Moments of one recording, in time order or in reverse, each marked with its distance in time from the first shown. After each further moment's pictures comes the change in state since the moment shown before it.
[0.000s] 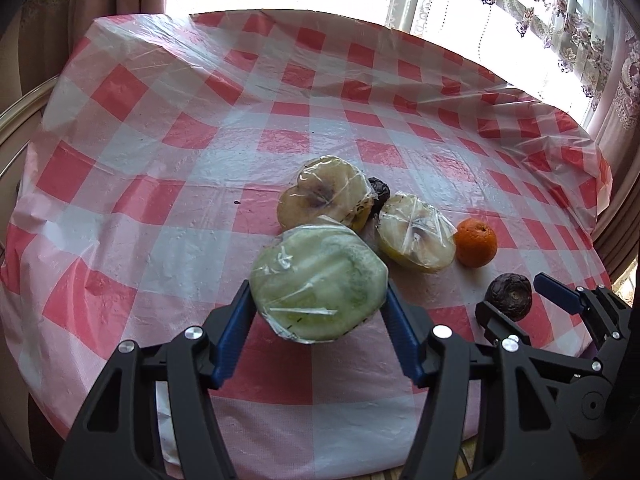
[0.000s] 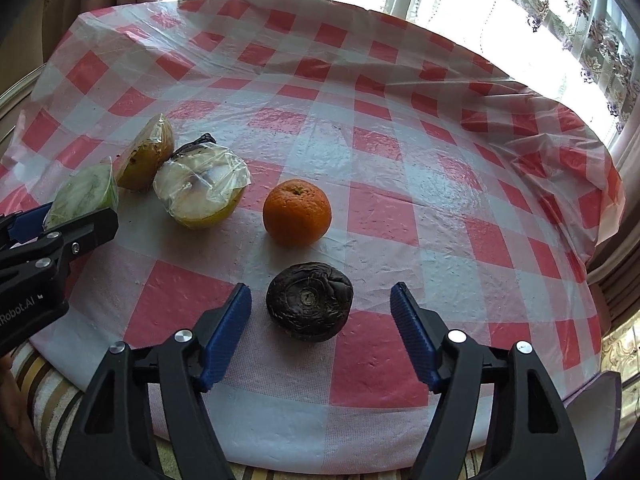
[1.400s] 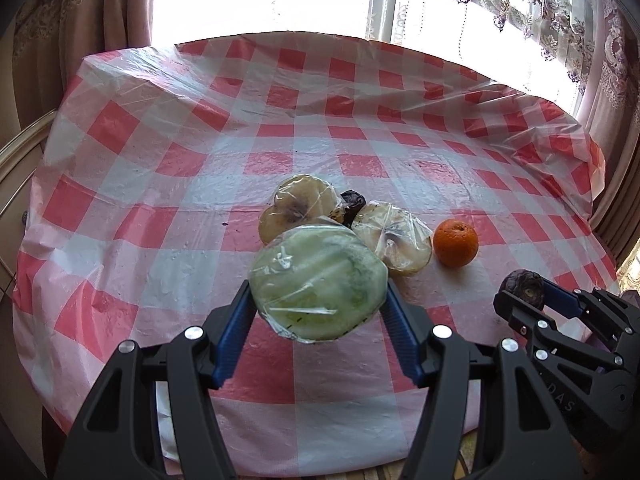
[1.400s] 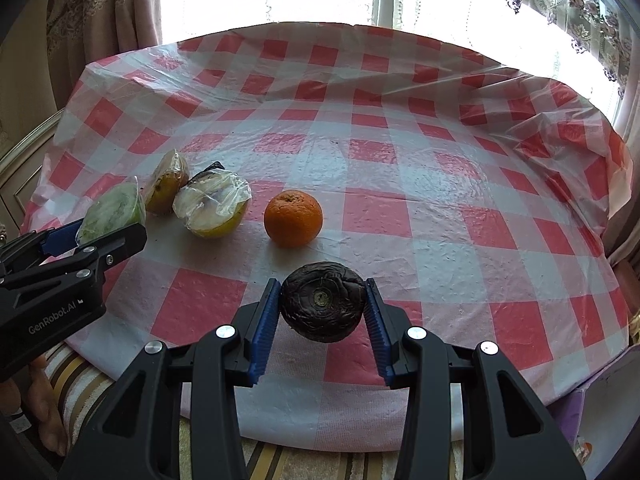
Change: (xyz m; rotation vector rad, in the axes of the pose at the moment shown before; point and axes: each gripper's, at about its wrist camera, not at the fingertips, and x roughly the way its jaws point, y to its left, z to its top) left arm -0.013 -0.023 -0.003 0.085 -0.064 0.022; right arm -0.023 -0.026 -0.016 0.116 -0.086 0.122
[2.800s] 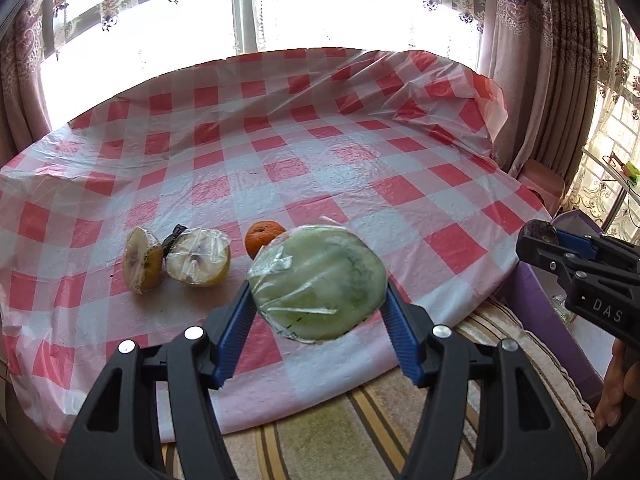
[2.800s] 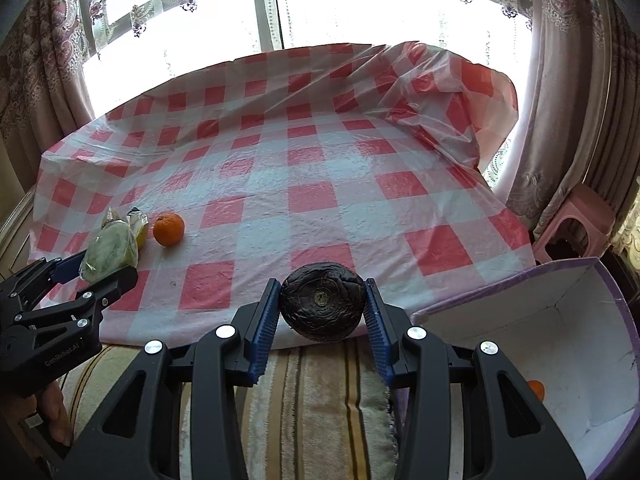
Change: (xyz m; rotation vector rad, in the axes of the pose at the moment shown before) left arm -0.041 -0.133 -0.007 0.311 0.007 -0.192; right arm -0.100 -0.140 -0.047 0.266 -0.030 -0.108
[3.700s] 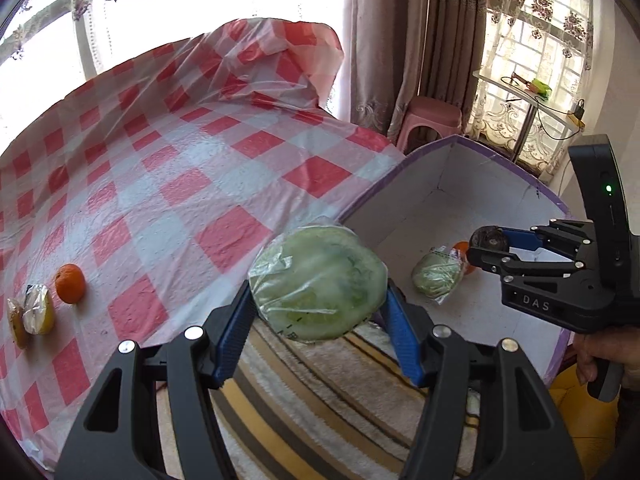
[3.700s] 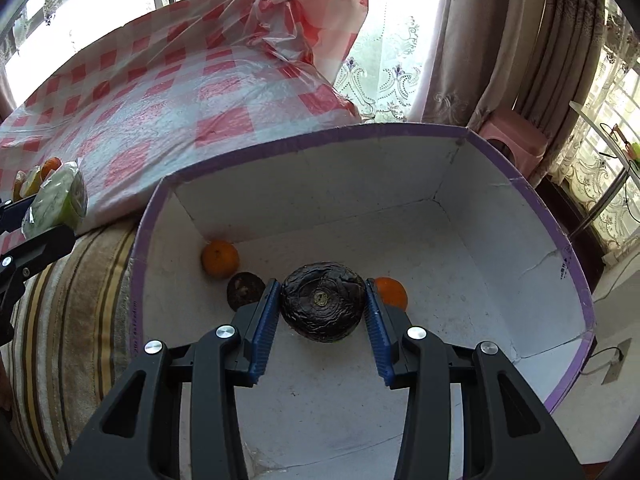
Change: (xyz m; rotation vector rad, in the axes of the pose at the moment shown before) left arm 0.016 -0.163 -0.006 0.290 0.100 -0.308; right arm -0.017 -0.146 -0.082 0.110 0.214 -0.225
